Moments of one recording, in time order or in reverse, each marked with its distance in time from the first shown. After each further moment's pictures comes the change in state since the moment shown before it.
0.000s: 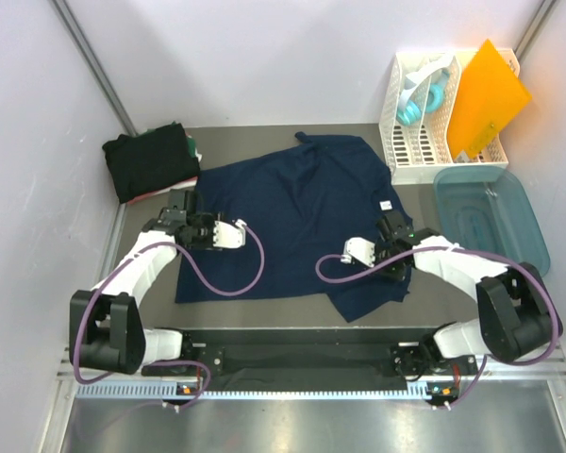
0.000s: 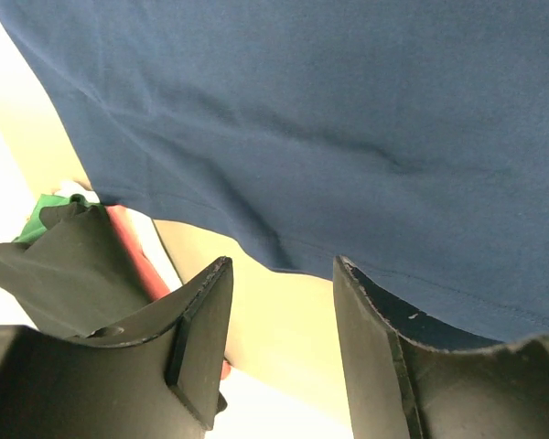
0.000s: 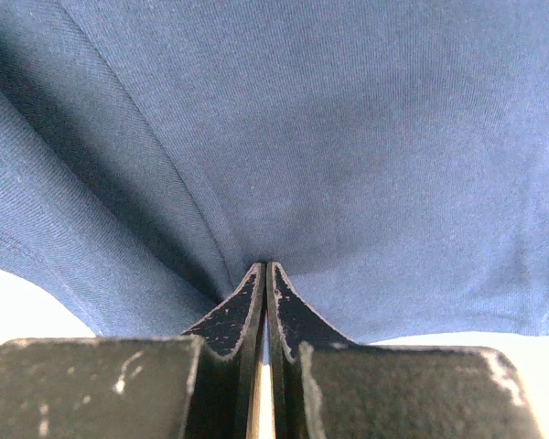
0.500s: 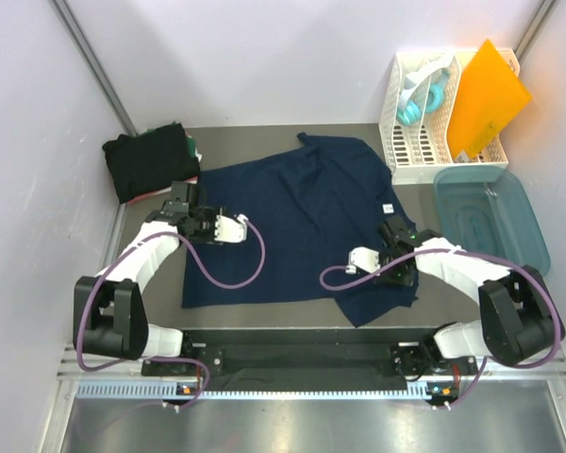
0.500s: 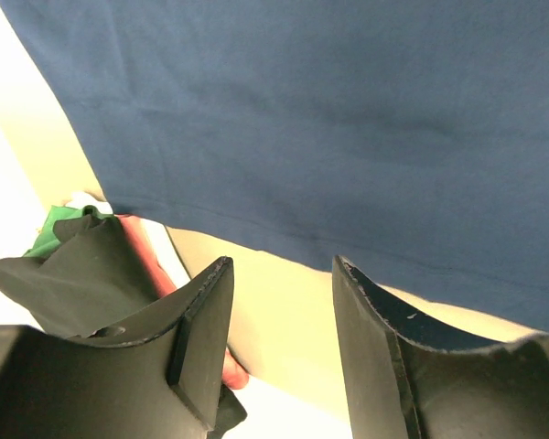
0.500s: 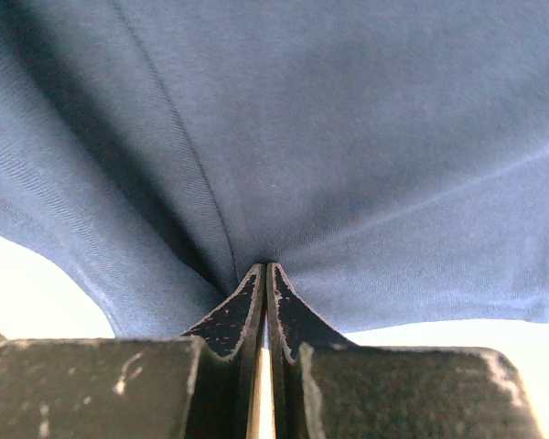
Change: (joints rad) left arm 0.000 0.077 0.064 -0.005 0.001 0.031; right arm -0.005 -0.031 -0.019 -0.101 0.051 -0.070
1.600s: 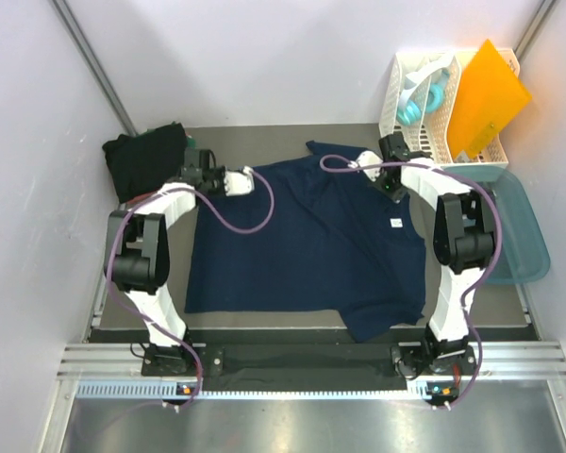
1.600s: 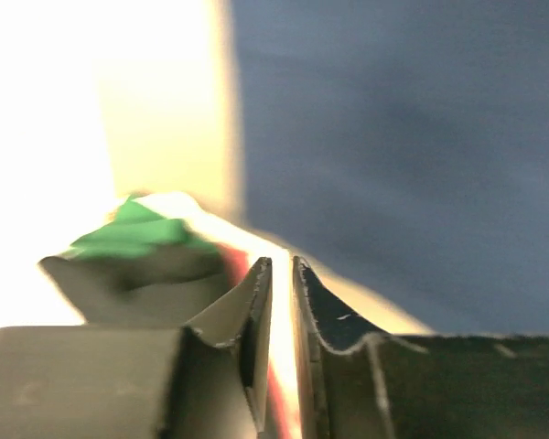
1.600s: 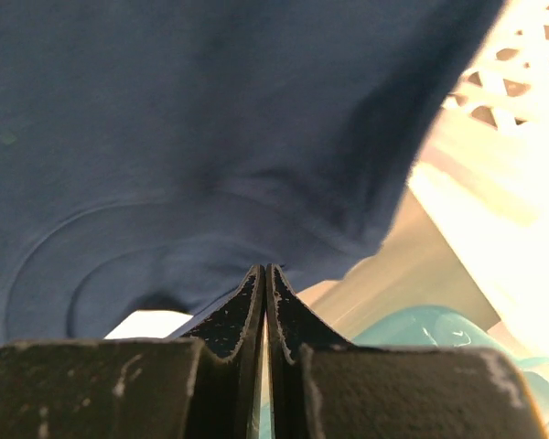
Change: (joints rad) left arm 0.014 0.460 0.313 0.313 -0.073 -0.167; right arm -0.203 0.644 0.841 0.042 0.138 0.251
